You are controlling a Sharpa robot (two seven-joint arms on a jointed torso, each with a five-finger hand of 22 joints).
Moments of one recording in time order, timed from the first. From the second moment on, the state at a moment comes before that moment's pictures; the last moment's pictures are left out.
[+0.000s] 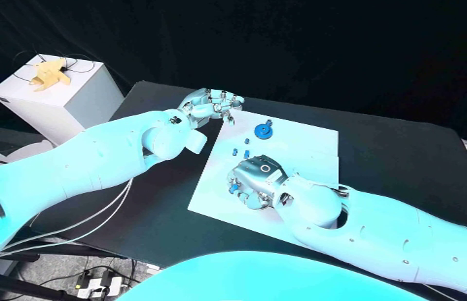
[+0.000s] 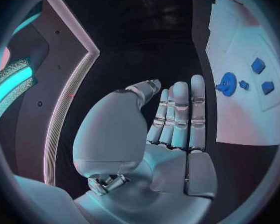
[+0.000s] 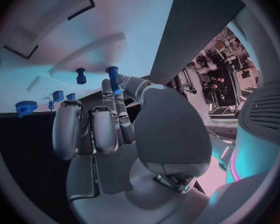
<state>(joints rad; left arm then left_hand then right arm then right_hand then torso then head) 0.86 -0.83 0.32 1.38 -0.29 -0.06 0.24 1.37 -0.17 0.51 0.09 0.24 0.84 0.19 0.34 0.30 0.84 0.12 0.69 0.19 1.06 0.05 1.14 0.49 0.17 0.92 0.14 0.94 0.52 1.00 -0.49 -0.16 1.60 -1.91 -0.32 -0.23 1.35 -0.20 0.64 0.06 0.16 1.04 0.14 0.23 0.44 1.25 0.08 0.06 0.10 1.47 -0.02 1.36 1.06 0.08 1.46 0.08 1.27 1.26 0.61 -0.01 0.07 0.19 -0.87</state>
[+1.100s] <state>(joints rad) 0.86 -0.83 0.32 1.38 -0.30 -0.06 0.23 1.37 -0.17 0.51 0.09 0.24 0.84 0.19 0.34 0.30 0.83 0.12 0.69 0.19 1.06 0.05 1.14 0.49 0.17 0.92 0.14 0.94 0.52 0.99 -0.53 -0.16 1.63 -1.90 -0.38 -0.22 1.50 -0.22 0.21 0.19 0.18 0.86 0.14 0.08 0.36 0.89 0.12 0.14 0.07 1.41 0.02 1.23 0.84 0.14 1.35 0.11 0.82 0.86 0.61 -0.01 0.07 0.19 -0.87</state>
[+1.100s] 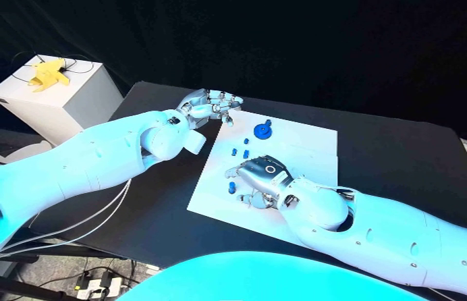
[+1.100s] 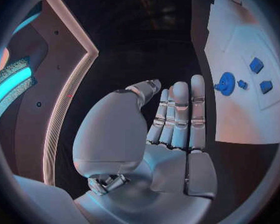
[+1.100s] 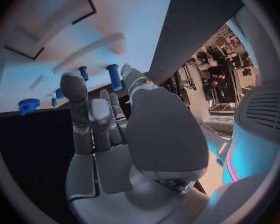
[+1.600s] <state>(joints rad) 0.86 -0.83 0.31 1.38 -0.30 -0.06 0.23 1.37 -0.17 0.51 0.09 0.24 0.84 0.19 0.34 0.29 0.83 0.12 0.69 0.19 1.06 0.05 1.14 0.49 0.17 0.92 0.15 0.94 0.52 1.11 -0.78 -0.13 1.73 -1.50 -0.44 -0.18 1.40 -0.19 0.33 0.29 0.19 1.00 0.13 0.14 0.36 1.28 0.06 0.33 0.16 1.47 -0.03 1.35 1.08 0.11 1.45 0.07 1.07 1.10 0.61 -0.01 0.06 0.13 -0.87</state>
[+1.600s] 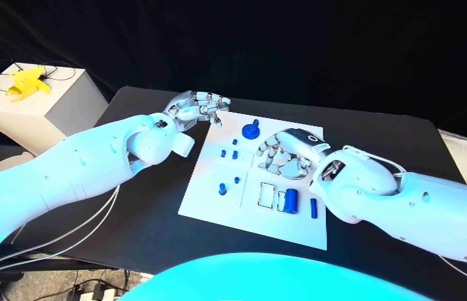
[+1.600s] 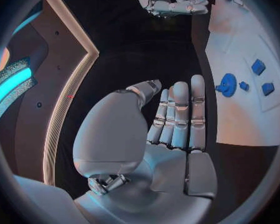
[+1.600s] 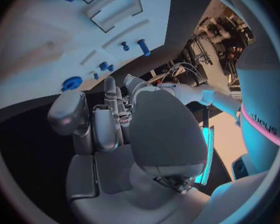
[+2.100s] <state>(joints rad) 0.85 -0.85 0.31 1.40 -0.30 -0.07 0.23 1.37 -0.17 0.51 0.09 0.24 0.84 0.19 0.34 0.29 0.83 0.12 0.69 0.19 1.06 0.05 1.14 0.49 0.17 0.92 0.15 0.94 0.52 1.15 -1.03 -0.13 1.81 -1.12 -0.32 -0.26 1.22 -0.19 0.24 0.29 0.29 1.01 0.09 0.31 0.48 1.47 0.01 1.45 1.31 1.47 -0.06 1.51 1.31 0.07 1.47 0.04 1.29 1.31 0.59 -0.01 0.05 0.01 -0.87</state>
